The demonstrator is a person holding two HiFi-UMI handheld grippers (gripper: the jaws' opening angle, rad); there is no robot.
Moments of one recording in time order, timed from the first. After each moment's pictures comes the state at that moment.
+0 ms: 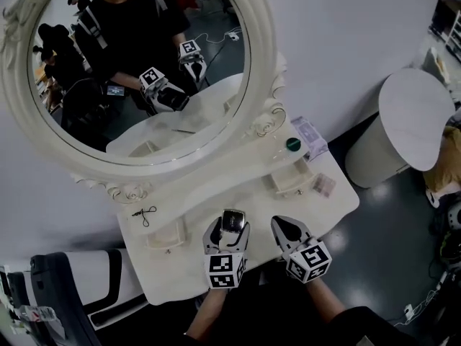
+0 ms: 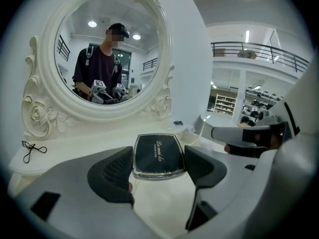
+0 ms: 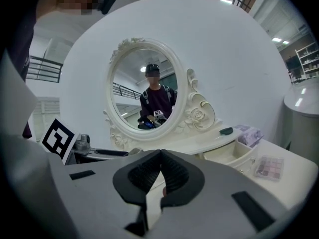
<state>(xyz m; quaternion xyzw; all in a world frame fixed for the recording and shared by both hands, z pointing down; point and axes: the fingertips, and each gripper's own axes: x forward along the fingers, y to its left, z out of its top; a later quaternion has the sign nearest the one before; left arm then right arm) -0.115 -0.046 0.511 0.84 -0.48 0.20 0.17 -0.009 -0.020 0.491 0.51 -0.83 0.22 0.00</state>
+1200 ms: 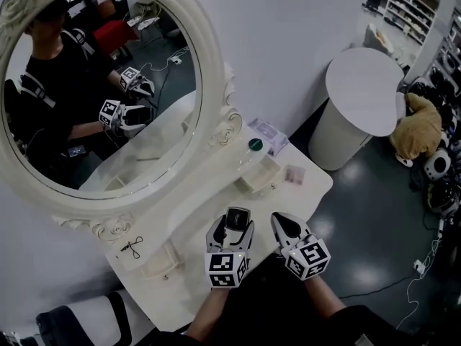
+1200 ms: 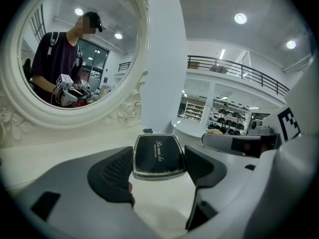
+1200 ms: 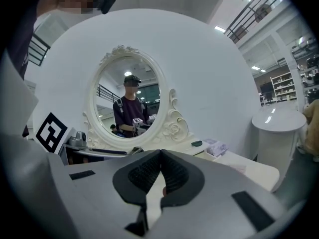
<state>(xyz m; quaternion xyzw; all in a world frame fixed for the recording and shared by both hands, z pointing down) -0.057 -0.037 0.489 0.92 -0.32 0.15 0.16 0.026 0.009 0.472 0.65 -0.74 0.17 -0.01</state>
